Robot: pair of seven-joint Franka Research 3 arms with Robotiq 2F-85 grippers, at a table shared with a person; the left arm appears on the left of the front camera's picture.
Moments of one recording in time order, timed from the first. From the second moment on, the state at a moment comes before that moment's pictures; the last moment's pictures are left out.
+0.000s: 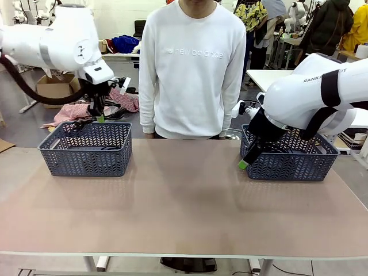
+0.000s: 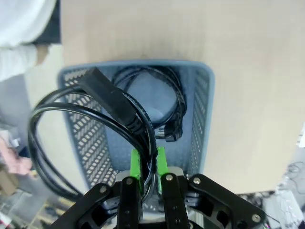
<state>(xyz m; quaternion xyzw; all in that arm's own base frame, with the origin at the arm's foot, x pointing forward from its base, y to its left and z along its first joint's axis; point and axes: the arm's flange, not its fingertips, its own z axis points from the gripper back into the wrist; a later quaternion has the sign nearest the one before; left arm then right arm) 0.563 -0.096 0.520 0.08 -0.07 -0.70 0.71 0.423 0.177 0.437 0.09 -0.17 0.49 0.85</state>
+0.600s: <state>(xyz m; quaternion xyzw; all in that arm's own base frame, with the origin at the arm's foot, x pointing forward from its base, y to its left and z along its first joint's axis) 0.558 -0.065 0.482 0.07 -0.09 -0.69 0.71 0.423 0.177 0.437 0.09 -0.17 0.49 0.85</state>
